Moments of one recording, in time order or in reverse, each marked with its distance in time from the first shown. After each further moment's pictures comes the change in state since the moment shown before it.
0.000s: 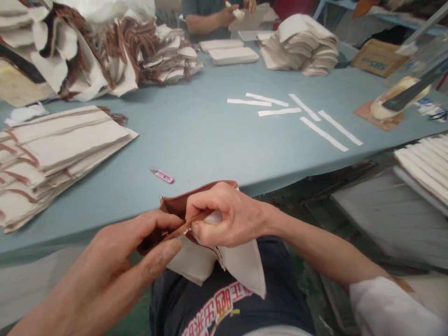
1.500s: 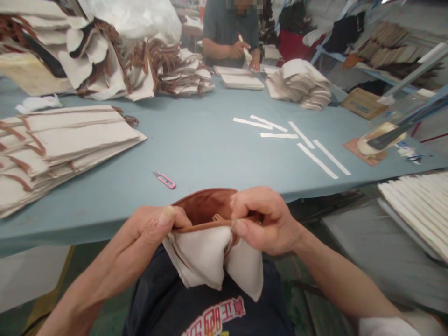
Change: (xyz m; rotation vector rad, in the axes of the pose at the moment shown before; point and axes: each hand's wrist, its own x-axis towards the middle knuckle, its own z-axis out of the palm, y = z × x) left_hand 0.032 -0.008 0.017 -0.661 -0.026 -0.052; right_hand -0.036 -0.012 -0.028 -0.115 0.190 -0.054
